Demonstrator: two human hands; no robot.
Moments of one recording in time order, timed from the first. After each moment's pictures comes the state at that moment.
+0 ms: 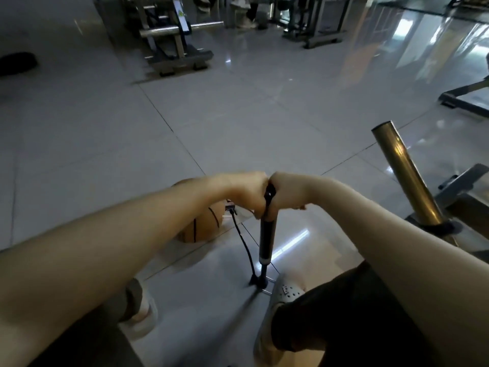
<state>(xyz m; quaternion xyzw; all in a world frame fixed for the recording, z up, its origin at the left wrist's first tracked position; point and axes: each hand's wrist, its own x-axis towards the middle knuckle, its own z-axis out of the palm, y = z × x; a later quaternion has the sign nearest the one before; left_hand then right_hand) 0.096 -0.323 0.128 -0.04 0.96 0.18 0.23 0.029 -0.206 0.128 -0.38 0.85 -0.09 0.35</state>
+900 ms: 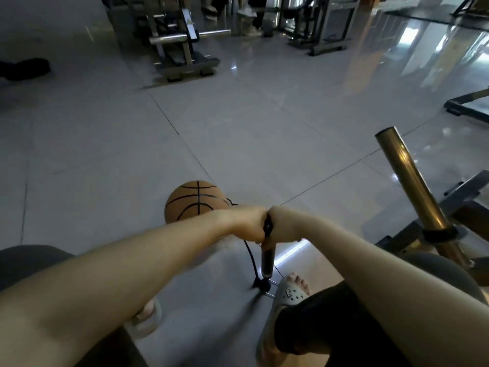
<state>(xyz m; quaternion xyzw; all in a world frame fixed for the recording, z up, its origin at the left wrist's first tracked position) 0.126 -0.315 0.064 -0.05 0.95 0.18 0.25 0.063 -0.200 0.062 -0.39 0.87 -0.02 0.31</state>
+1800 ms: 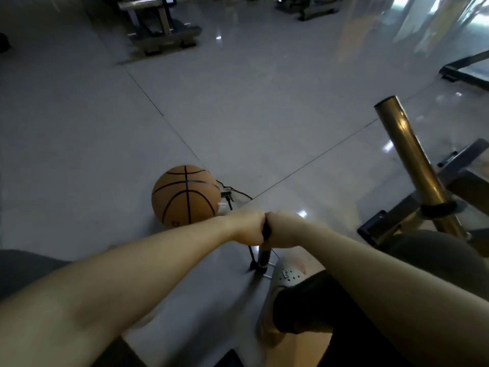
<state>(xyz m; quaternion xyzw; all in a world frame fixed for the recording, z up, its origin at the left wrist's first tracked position) 0.118 -0.301 -0.004 -0.02 0.95 0.14 0.26 0.066 -0.185 -0.002 -0.38 0.87 0.03 0.31</state>
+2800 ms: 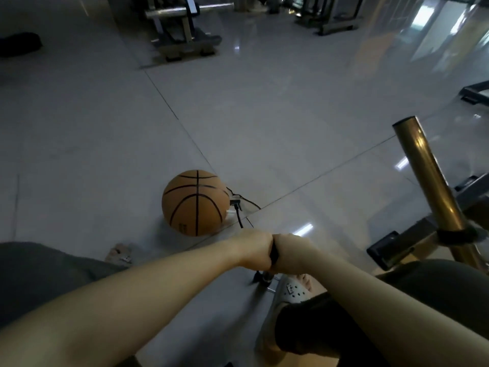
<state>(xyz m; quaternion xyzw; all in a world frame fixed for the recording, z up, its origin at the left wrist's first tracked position) 0.140 -0.291 -0.007 -0.02 0.96 0.11 0.26 0.082 -0.180 -0.009 -0.38 0.86 0.05 0.33</state>
